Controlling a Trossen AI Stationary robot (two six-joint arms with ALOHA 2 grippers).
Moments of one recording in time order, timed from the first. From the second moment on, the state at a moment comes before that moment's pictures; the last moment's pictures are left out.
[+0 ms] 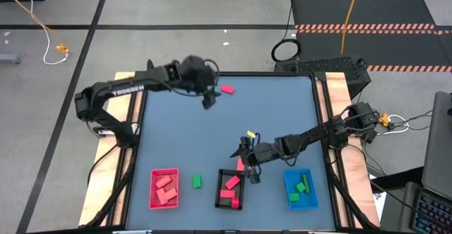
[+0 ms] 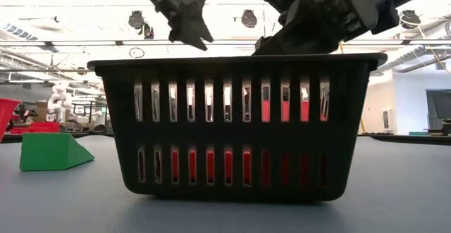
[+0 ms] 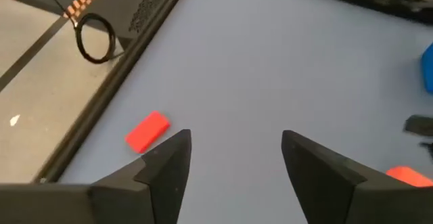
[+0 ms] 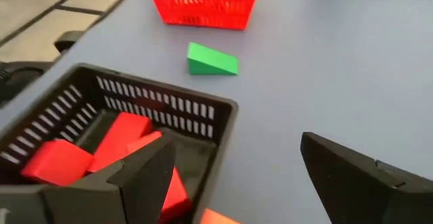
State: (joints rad) left arm 0.40 1.50 1.33 -0.55 0.10 0.01; right arm 0.27 1.67 0.77 0.40 0.03 0.06
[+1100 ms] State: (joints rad) left arm 0.65 2.36 2.11 -1.17 0.21 0.41; right arm 0.11 1.34 0.47 0.50 0.03 0.04
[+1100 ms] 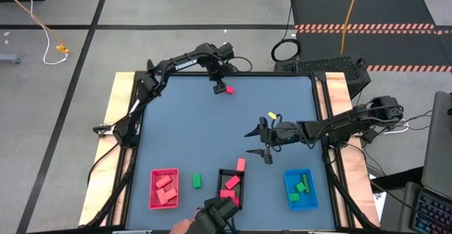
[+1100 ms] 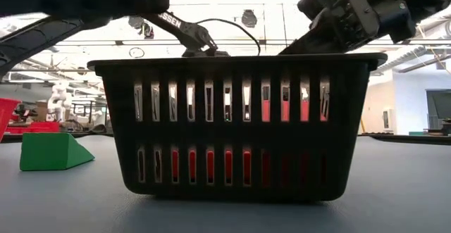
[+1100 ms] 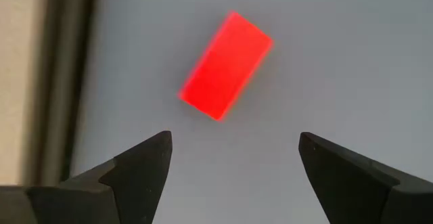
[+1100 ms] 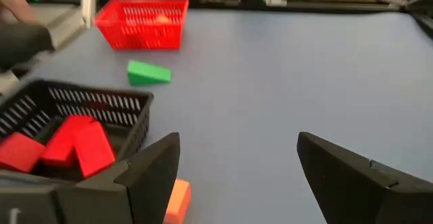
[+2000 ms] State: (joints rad) left arm 0.53 2.36 2.11 -1.11 -0.23 0.67; right arm 0.11 1.23 0.28 0.72 0.03 0.12
